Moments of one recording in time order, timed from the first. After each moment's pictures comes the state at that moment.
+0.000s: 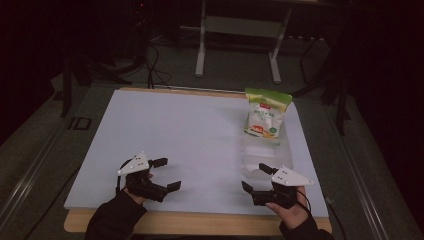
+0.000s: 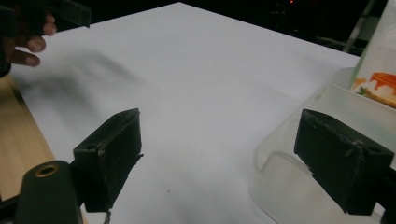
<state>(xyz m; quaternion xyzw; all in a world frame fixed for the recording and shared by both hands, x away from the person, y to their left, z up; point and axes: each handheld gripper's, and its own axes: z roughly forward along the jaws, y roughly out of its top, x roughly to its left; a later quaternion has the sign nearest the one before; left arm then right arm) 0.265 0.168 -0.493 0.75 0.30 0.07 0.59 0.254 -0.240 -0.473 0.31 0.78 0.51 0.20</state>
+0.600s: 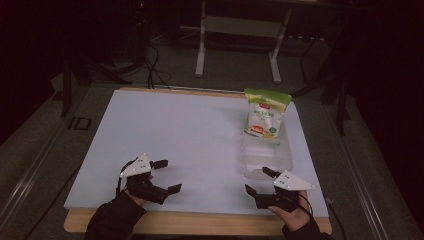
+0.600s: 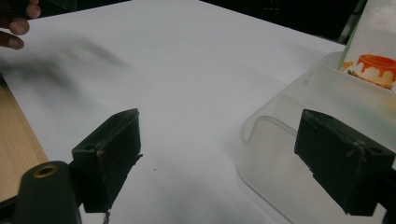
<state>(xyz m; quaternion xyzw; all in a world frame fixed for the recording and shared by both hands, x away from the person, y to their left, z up) 0.264 0.167 -0.498 0.76 0.29 0.08 0.57 0.251 -0.251 -0.489 0.31 0.78 0.50 0.21</state>
